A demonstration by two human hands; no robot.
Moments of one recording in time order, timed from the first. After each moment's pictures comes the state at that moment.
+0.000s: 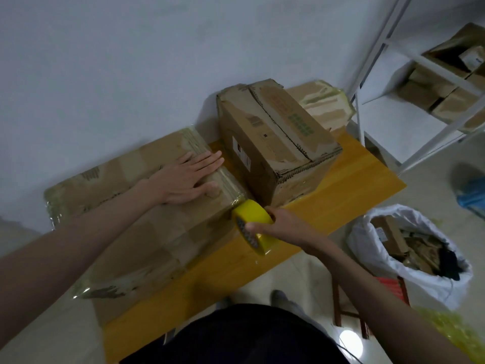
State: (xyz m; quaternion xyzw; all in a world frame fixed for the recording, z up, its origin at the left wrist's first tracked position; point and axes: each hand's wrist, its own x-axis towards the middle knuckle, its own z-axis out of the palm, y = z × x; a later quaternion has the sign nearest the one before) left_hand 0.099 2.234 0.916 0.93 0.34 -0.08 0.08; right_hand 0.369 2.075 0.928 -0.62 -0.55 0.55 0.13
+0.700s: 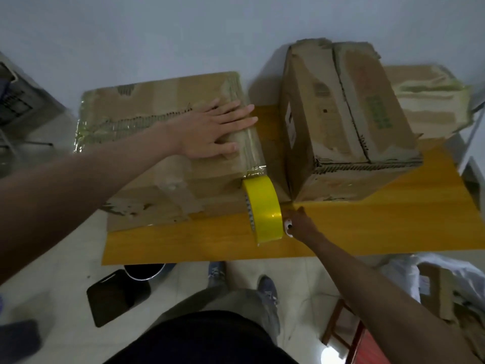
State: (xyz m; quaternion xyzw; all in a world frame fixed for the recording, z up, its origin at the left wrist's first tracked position) left_hand 0.115 2.209 0.918 0.89 0.44 -0.09 0.03; right_hand 0.439 2.152 0.667 -0.59 -0.73 0.33 -0.14
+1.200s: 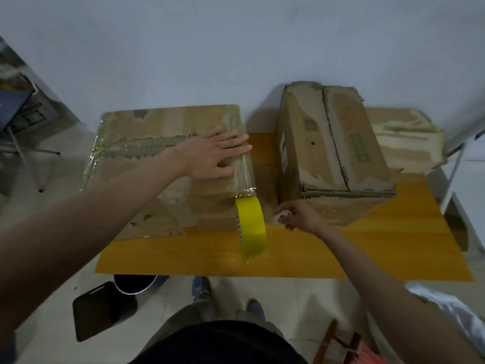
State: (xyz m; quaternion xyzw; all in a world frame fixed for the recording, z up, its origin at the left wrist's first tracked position) left_hand 0.132 2.194 0.932 0.87 0.48 -0.12 -0.01; right_hand 0.446 2.195 0.814 -0.49 -0.75 0.45 0.01
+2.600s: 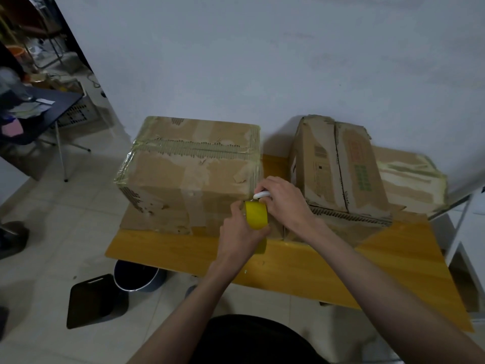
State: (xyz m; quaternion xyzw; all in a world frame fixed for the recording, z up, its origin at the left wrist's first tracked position) left_hand 0.292 2.036 0.920 0.38 0.81 0.34 0.29; right_hand 0.379 2.160 0.932 -0.34 -0.92 0.16 0.14
